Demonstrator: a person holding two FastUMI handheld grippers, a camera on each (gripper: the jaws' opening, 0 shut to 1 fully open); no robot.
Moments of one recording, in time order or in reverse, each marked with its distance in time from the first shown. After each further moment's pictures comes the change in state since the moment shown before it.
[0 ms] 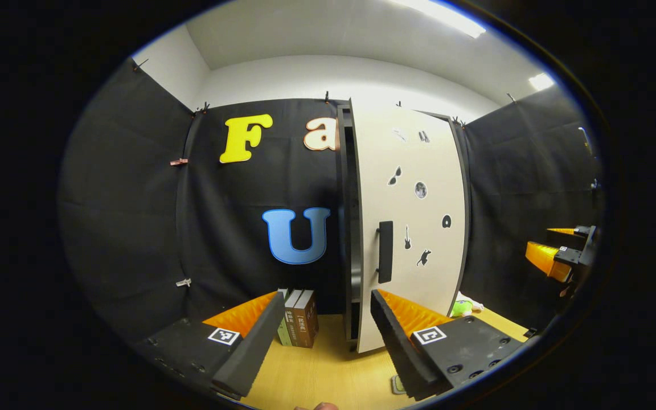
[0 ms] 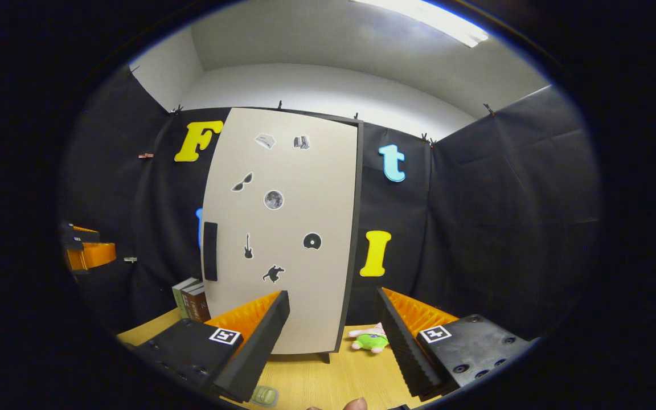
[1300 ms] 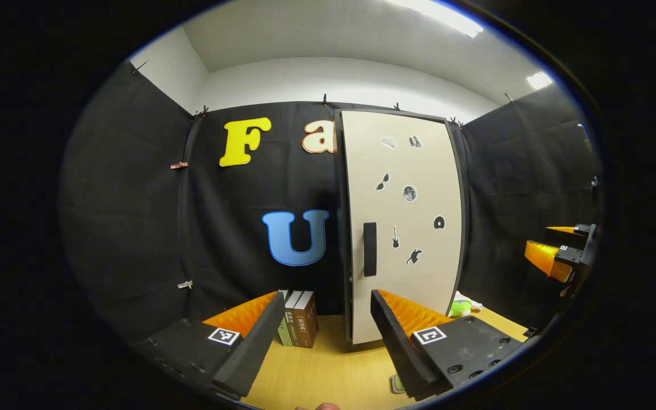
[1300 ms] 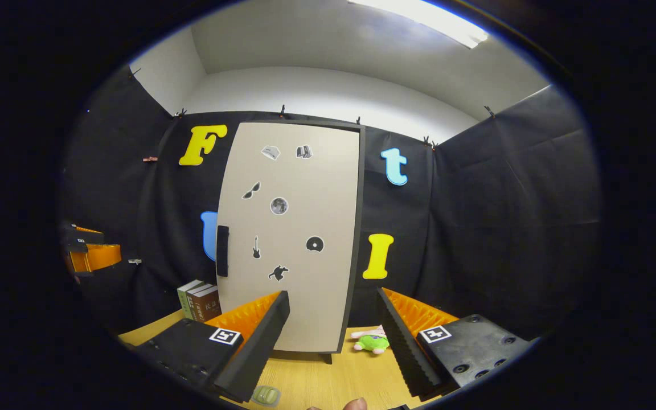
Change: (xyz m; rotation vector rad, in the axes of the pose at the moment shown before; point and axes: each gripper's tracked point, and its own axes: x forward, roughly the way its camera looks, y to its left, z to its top) left arm -0.012 -0.008 0.007 0.011 -0.006 -0.001; right arm -0.016 -0.002 0.010 0.004 -0.011 0.019
